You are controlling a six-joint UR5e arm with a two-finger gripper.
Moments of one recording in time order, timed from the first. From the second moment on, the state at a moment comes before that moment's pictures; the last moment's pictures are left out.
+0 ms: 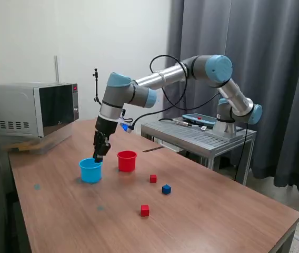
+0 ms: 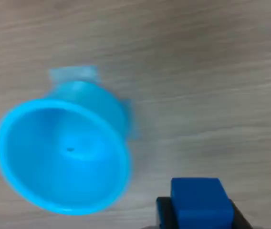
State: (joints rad) arm -0.15 -0.60 0.89 -2.12 -1.70 -3.05
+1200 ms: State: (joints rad) arm -0.25 -0.61 0.91 -2.12 -1.61 -3.05
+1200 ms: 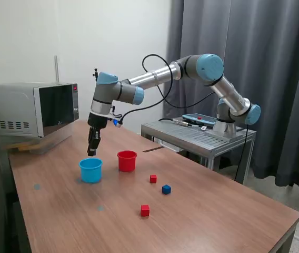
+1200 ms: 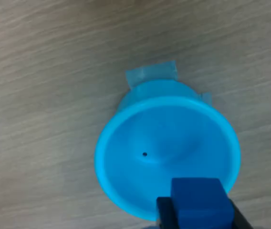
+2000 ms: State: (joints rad) arm -0.25 -0.60 0.94 -2.12 -1.62 -3.05
